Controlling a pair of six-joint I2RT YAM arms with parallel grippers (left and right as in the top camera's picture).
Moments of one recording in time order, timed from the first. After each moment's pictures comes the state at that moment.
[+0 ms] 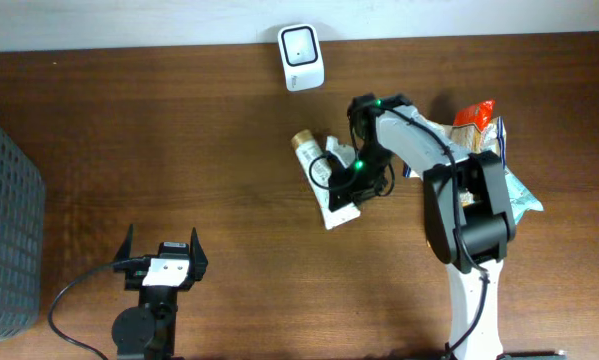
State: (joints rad) left arm 0.00 0.01 0.01 -0.08 -0.05 0.39; right arm 0.29 2.27 1.68 -1.21 -0.48 -0.23
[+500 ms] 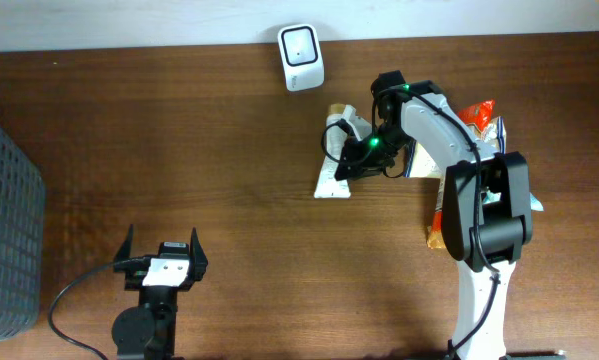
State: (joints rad) left arm 0.00 0.01 0.01 -0.08 -0.05 0.39; right arm 0.20 2.24 1.74 -1.12 -0.62 -0.16
